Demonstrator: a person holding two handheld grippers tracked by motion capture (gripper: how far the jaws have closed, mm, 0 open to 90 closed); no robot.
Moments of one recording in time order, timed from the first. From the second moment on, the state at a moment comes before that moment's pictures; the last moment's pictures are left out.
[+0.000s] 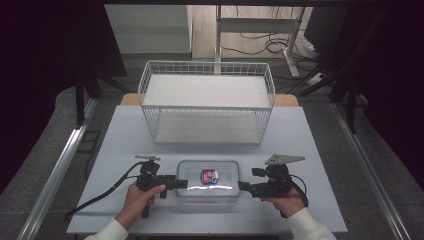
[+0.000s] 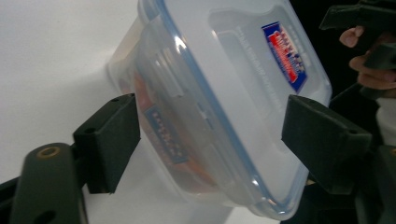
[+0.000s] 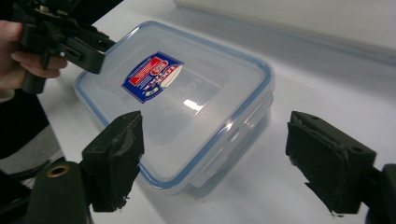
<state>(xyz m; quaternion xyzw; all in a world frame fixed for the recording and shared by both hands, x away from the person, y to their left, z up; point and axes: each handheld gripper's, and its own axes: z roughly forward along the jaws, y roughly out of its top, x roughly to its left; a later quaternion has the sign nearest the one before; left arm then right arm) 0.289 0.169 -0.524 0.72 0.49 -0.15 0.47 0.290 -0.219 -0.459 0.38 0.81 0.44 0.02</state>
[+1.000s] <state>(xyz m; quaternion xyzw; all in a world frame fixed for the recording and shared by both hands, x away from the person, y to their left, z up) 0.288 0.172 -0.524 0.71 0.49 -0.16 0.48 0.328 -0.199 -0.508 0.47 0.77 0.41 -0.16</state>
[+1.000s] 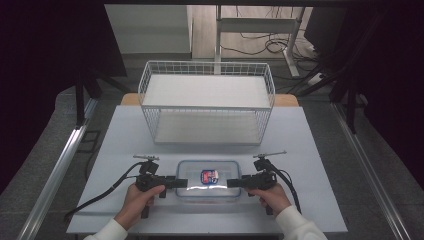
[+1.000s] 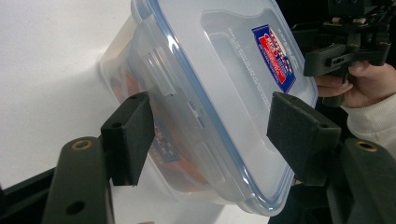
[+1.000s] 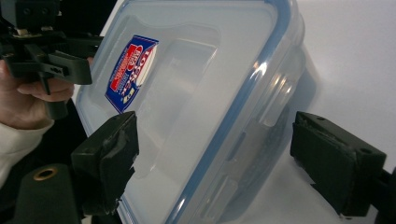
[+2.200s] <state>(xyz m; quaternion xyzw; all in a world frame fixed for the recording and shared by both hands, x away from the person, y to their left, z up) 0.274 0.177 -0.509 0.70 0.49 -0.14 0.50 0.316 -0.218 -0.495 0.48 0.73 0.45 -0.18</state>
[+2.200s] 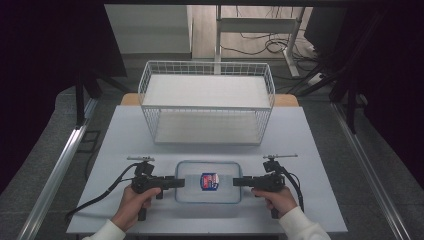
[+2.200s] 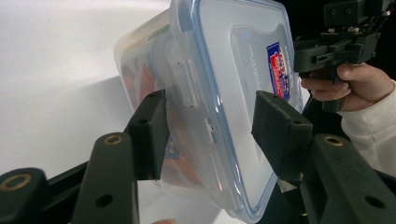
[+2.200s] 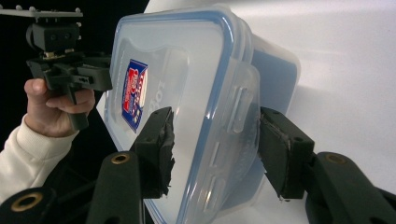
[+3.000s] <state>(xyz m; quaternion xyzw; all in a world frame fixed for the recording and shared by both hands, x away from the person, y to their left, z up) 0.283 0.176 -0.495 0.70 0.49 -0.11 0.50 0.322 -0.217 -0.486 0.49 0.72 0.47 -0.16</state>
